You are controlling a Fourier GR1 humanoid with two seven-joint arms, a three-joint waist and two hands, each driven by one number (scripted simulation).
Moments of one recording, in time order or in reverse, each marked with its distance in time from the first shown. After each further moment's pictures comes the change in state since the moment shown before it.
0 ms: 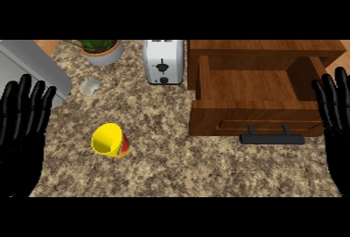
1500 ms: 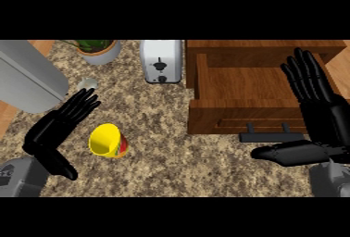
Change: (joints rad) left arm -0.239 0.229 0.117 0.905 0.258 -0.757 -0.229; right arm -0.181 -0.039 -0.042 0.239 -0.092 0.127 0.050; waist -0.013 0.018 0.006
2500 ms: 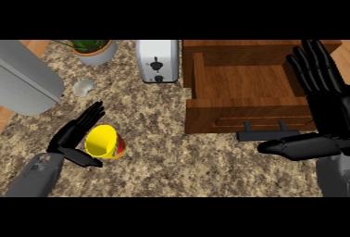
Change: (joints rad) left arm -0.236 0.013 -0.055 0.769 -0.425 0.222 -0.542; right arm -0.058 -0.020 -0.041 0.005 -0.035 0.030 0.033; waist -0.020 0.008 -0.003
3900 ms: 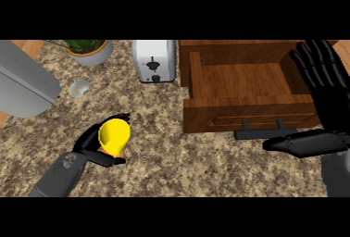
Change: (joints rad) left arm -0.090 -0.106 -0.055 0.195 -0.048 0.027 -0.154; right arm -0.027 -0.023 -0.020 0.010 -0.020 0.024 0.022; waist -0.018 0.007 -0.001
